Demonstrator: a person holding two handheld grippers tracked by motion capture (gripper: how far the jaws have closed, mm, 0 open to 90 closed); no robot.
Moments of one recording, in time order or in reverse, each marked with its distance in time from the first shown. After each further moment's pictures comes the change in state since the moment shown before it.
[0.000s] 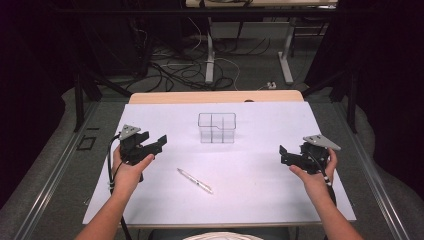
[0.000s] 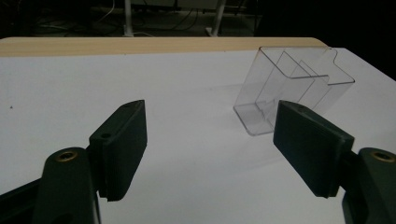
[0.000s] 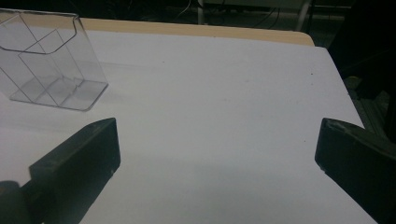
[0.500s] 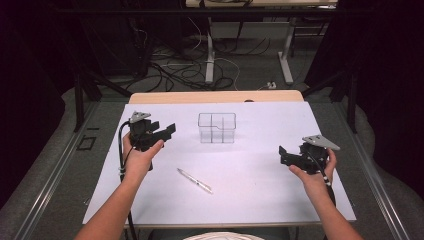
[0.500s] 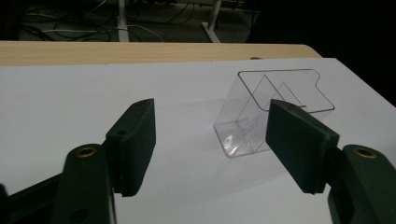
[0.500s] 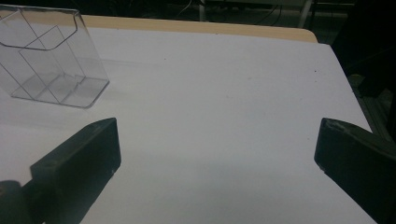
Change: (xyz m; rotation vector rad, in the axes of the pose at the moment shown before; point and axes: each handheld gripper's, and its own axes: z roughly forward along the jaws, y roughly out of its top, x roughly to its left) left arm -0.026 0.040 0.018 0.039 -0.010 -0.048; right arm 0.000 -0.001 0.002 0.001 0.002 0.007
